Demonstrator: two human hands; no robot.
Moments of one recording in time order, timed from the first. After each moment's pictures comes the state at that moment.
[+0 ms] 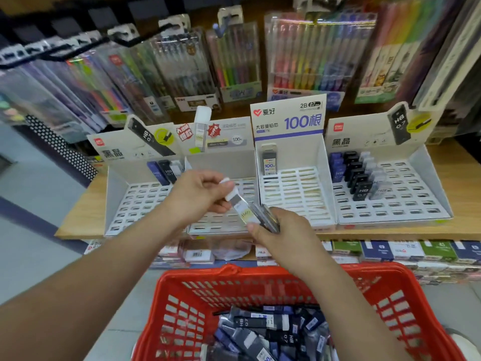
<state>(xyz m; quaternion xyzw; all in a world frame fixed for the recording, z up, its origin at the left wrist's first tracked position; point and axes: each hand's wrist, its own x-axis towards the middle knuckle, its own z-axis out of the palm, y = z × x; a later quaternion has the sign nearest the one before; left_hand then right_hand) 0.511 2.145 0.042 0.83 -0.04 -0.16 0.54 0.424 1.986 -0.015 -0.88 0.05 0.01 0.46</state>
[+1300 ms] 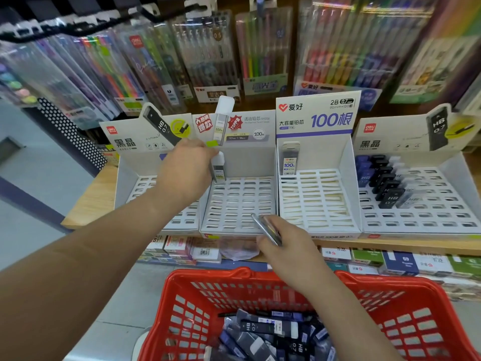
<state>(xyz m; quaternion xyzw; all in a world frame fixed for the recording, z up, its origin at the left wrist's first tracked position) 0.571 2.183 0.029 0.96 -0.22 0.15 0.02 0.428 2.013 -0.034 -0.86 0.03 0.05 0.50</state>
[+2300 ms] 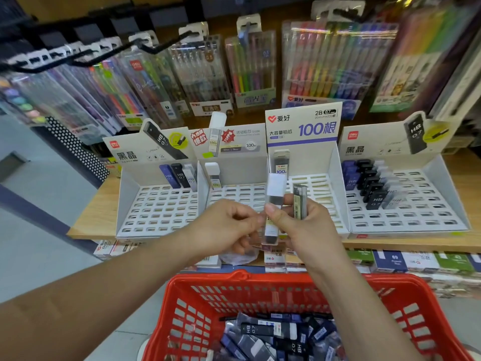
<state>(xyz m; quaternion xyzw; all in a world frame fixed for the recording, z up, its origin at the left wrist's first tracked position) 0.479 2.145 0.043 0.83 -0.08 -0.30 0.47 0.427 1.994 0.007 -0.62 0.16 -0.02 0.77</state>
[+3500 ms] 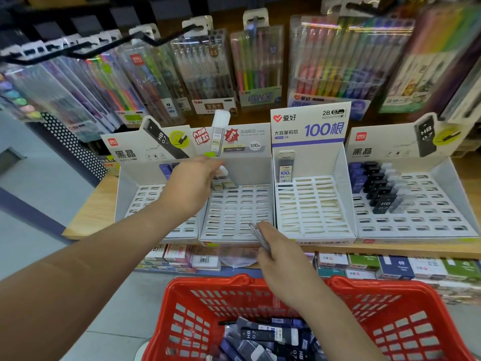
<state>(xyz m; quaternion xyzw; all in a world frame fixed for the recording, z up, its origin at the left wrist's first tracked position) 0.563 2.178 0.030 0.95 -0.25 0.11 0.14 0.424 2.019 -0.039 -0.89 -0.02 0.04 0.46</state>
